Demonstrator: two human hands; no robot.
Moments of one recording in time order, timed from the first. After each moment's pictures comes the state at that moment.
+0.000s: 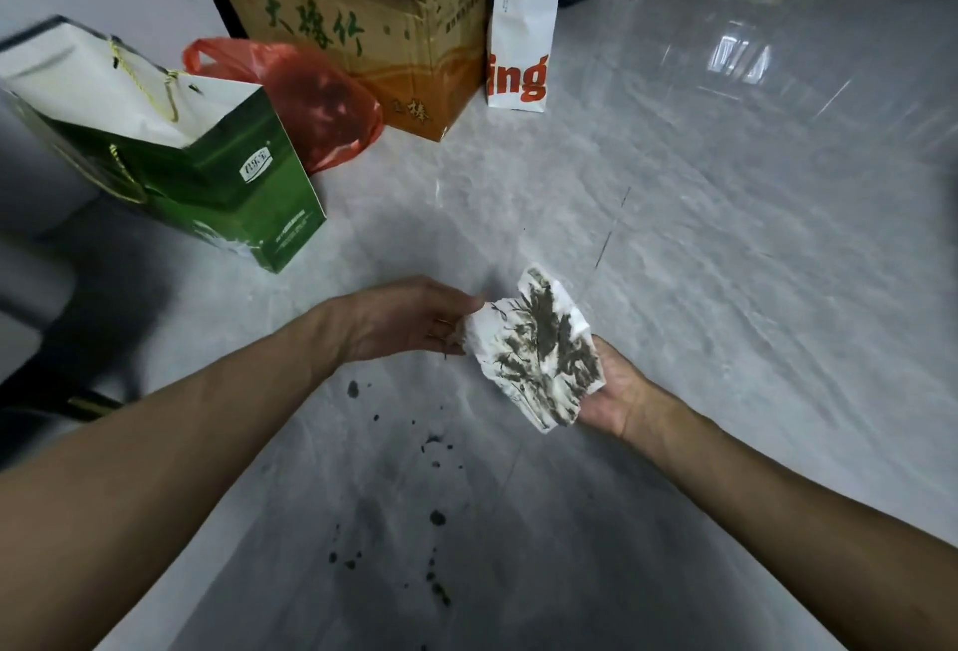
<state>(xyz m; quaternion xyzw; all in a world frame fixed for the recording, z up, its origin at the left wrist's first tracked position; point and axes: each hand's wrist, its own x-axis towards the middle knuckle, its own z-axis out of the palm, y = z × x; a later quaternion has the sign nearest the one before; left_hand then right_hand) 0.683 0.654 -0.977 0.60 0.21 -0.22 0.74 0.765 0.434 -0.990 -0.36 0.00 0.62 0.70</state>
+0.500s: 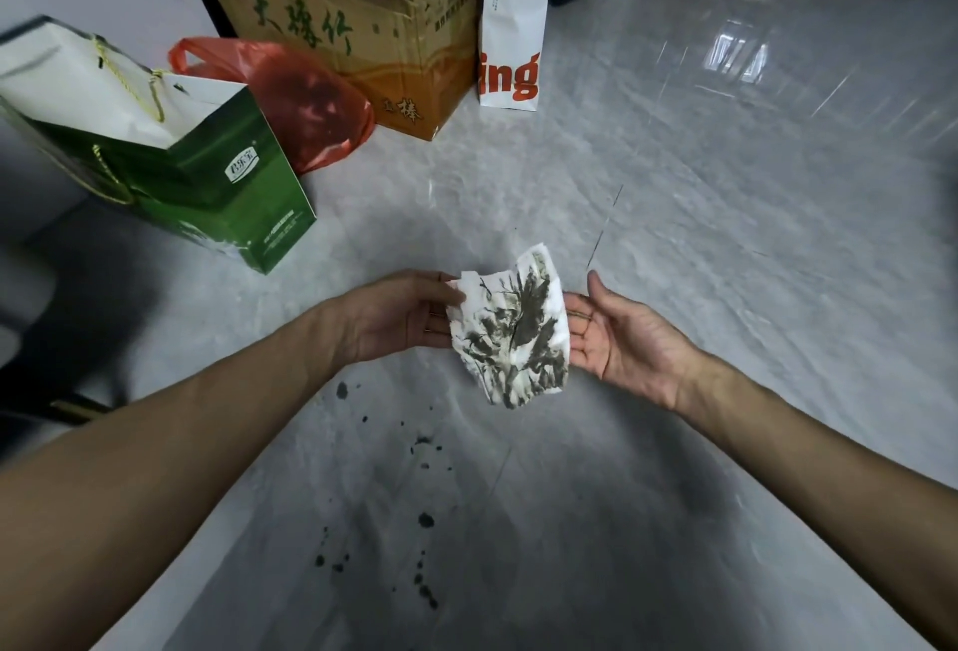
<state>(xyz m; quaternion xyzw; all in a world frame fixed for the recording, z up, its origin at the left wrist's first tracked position) 0.695 0.645 -0.981 0.52 0.25 -0.15 0.81 0.822 0.409 -0.989 -0.42 -0.02 0.59 0.69</state>
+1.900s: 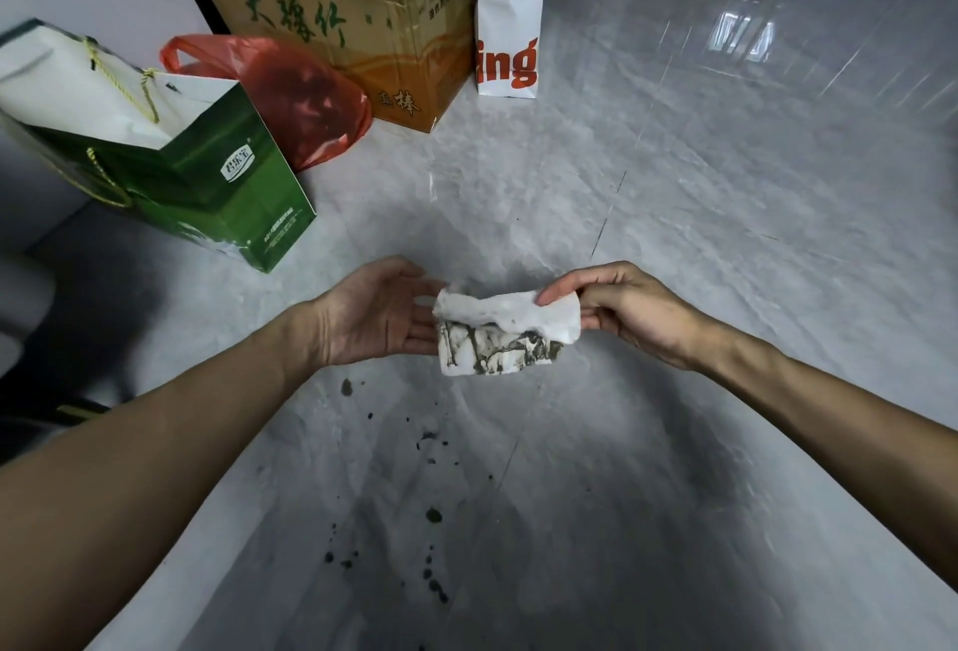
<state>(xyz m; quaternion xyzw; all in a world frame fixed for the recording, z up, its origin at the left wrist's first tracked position) 0.680 0.670 -0.990 0.43 0.23 -0.23 0.84 0.831 0.415 -0.971 -0.63 -0.28 0.46 0.55</state>
